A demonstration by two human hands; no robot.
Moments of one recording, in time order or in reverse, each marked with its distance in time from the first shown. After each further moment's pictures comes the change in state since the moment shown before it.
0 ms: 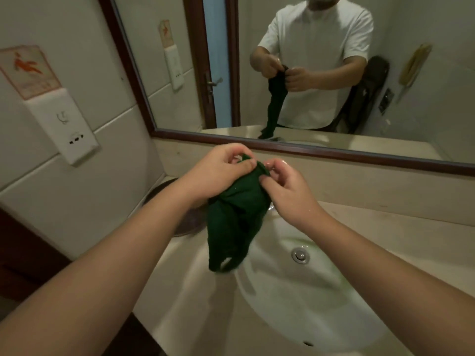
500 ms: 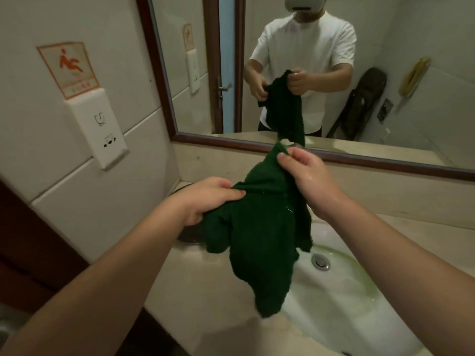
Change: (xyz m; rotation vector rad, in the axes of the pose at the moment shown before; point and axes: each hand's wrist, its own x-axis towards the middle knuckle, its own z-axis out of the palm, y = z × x) left_hand -0.023 -0.077 -0.093 -0.174 -0.123 -0.506; right_hand 0.037 -0.036 0.063 0.034 0.093 0.177
